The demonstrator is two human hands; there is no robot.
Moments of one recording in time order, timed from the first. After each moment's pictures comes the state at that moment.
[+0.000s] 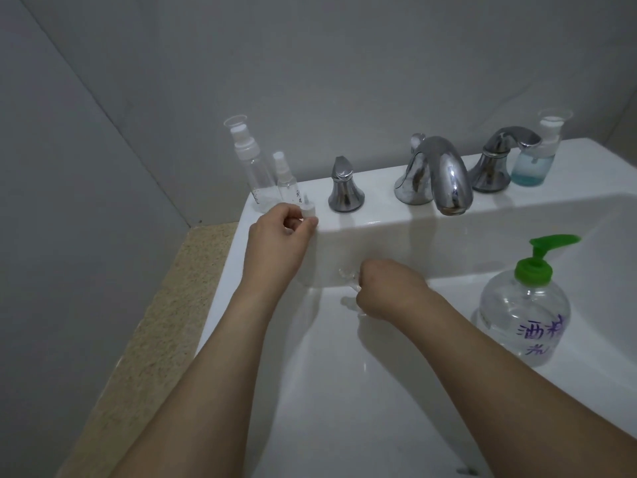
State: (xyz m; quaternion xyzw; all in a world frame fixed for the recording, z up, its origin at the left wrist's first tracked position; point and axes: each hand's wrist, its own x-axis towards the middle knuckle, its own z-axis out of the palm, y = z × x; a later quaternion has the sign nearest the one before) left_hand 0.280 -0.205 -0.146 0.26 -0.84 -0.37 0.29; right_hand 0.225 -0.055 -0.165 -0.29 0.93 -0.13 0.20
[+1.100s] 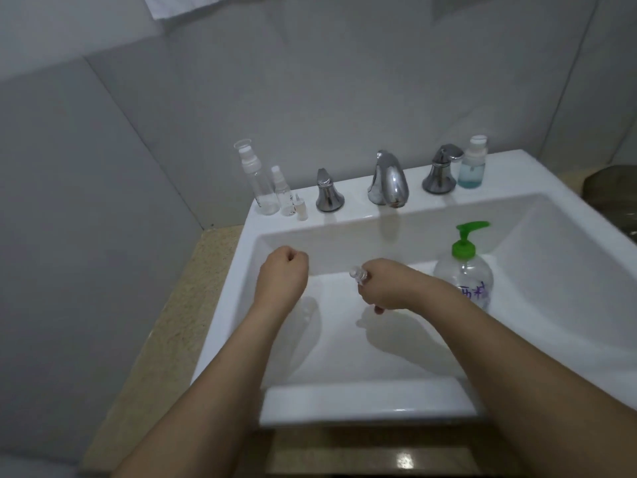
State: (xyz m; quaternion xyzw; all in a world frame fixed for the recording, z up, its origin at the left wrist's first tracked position) left_hand 0.336 -0.140 -0.143 0.38 -0.81 -0.42 0.16; right_hand 0.249 0.015 -0.141 -0.29 0.86 -0.26 0.32
